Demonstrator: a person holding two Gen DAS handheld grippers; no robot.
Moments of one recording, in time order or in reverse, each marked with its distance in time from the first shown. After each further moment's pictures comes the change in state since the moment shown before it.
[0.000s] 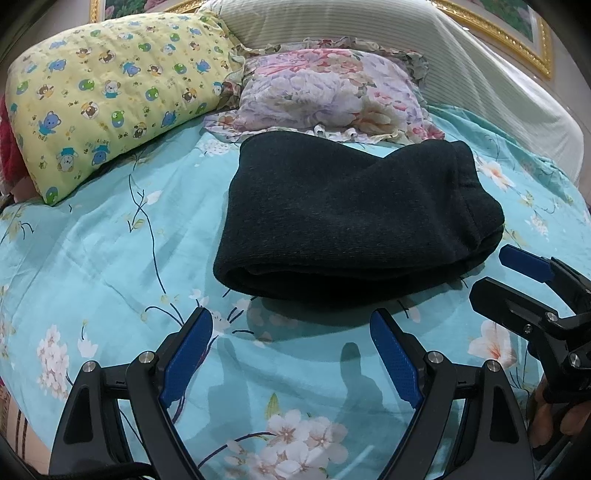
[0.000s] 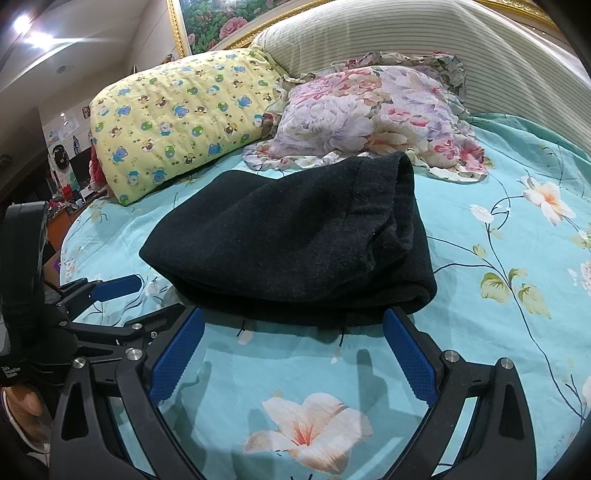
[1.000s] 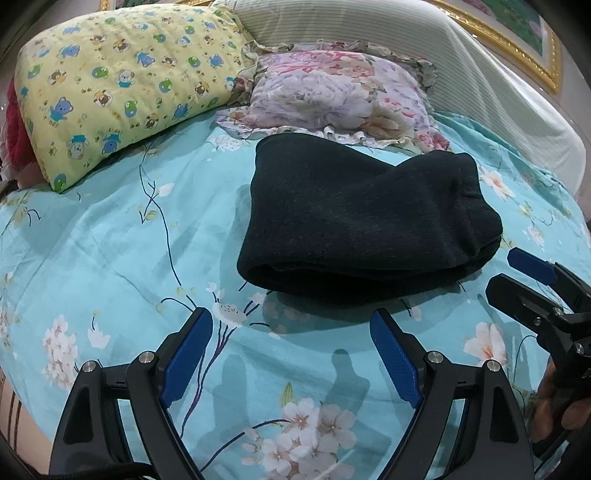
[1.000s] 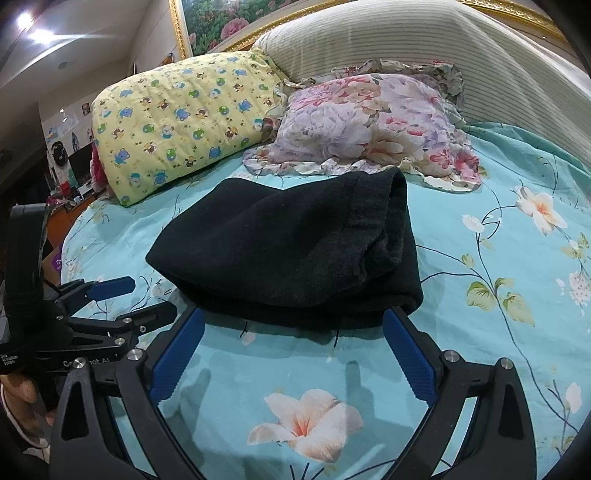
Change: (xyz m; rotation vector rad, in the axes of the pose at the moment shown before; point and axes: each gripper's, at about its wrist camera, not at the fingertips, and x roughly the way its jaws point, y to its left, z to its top) left arm -0.008 0.013 0.000 -0.053 0.015 -0.013; right arm -0.013 0.000 0.008 -0.012 -0.001 -0.010
